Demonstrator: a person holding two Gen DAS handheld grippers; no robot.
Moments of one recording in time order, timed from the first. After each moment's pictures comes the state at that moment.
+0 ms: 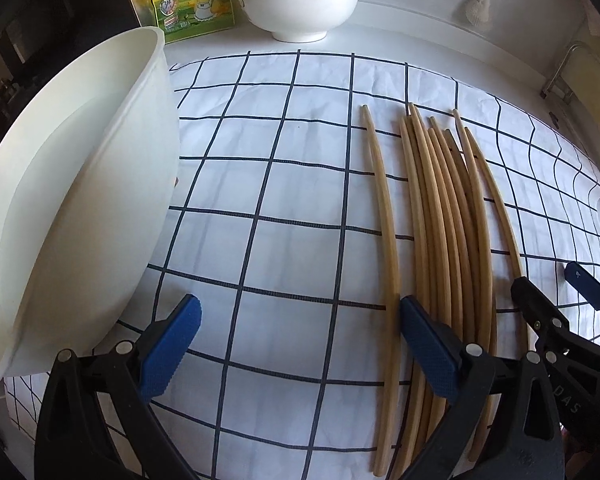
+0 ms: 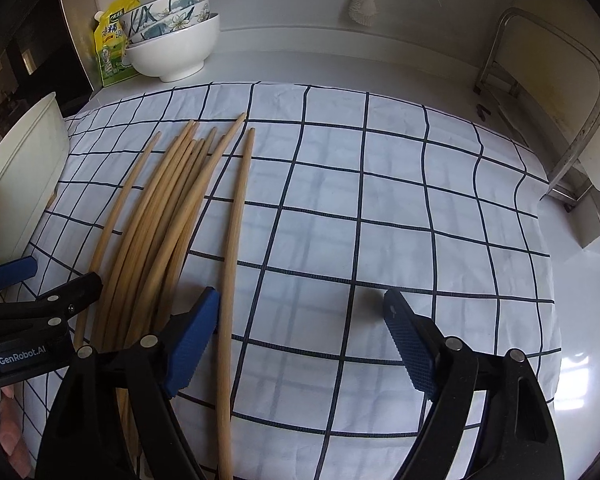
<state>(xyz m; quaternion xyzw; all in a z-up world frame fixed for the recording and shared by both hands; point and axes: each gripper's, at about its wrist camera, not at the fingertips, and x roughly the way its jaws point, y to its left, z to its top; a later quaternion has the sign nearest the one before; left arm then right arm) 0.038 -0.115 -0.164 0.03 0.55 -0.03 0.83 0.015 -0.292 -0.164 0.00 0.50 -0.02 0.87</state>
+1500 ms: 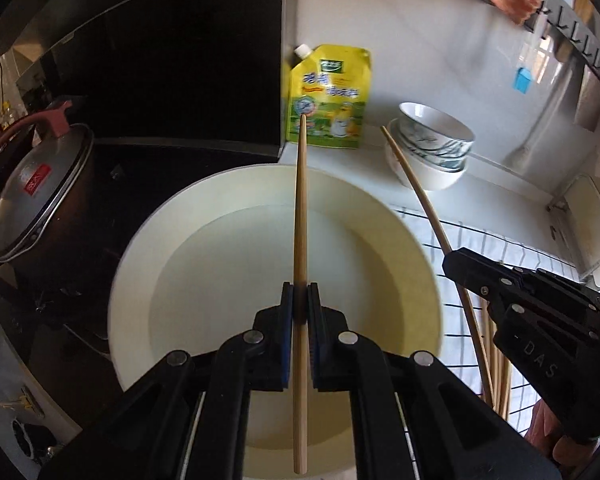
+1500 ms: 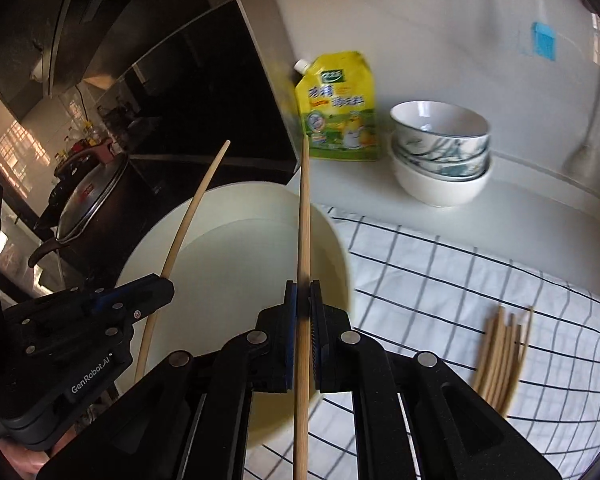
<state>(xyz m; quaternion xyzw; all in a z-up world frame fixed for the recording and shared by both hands) 0.081 0.078 -0.035 -0.02 0.48 -0.02 0.88 0.099 -0.057 -0.049 0.03 0.46 0.19 0.87</state>
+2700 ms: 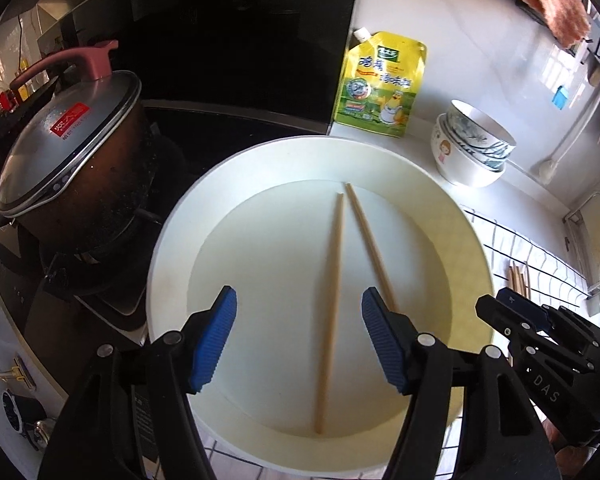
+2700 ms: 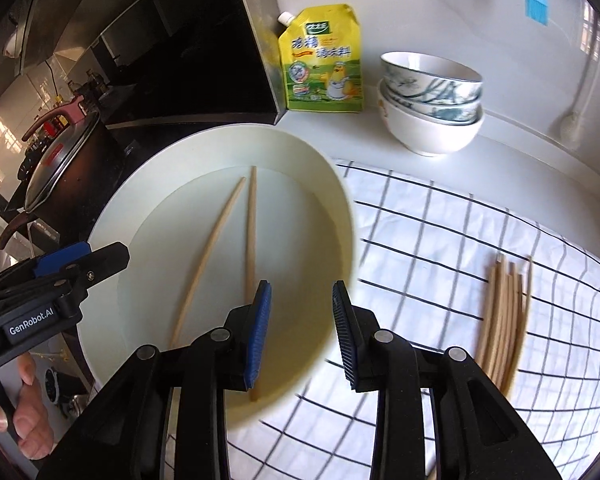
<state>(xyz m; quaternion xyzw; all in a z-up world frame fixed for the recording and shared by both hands) 0.073 0.117 -0.042 -0.05 0.50 0.00 0.87 0.068 -0.060 -0.073 0.01 0.50 0.13 0.86</state>
